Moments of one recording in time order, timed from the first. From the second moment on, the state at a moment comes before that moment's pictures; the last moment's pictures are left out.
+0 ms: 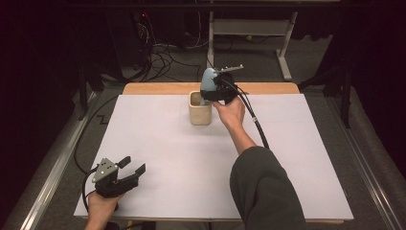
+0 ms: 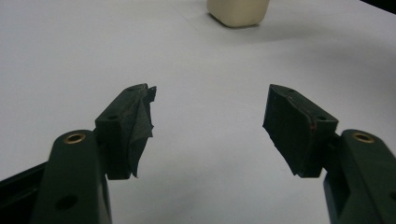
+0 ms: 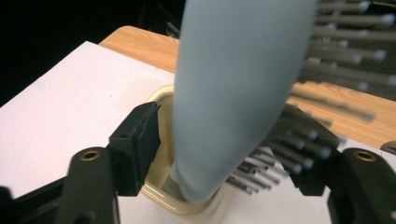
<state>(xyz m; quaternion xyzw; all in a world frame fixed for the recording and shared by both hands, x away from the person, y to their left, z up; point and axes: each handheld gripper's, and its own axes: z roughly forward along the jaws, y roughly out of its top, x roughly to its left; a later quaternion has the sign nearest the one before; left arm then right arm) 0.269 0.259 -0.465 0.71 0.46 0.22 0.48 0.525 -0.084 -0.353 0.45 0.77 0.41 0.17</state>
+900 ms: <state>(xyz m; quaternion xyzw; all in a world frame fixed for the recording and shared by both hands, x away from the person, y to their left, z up) 0.269 0.258 -0.466 0.72 0.46 0.22 0.47 0.504 -0.105 -0.351 0.43 0.77 0.43 0.20</state>
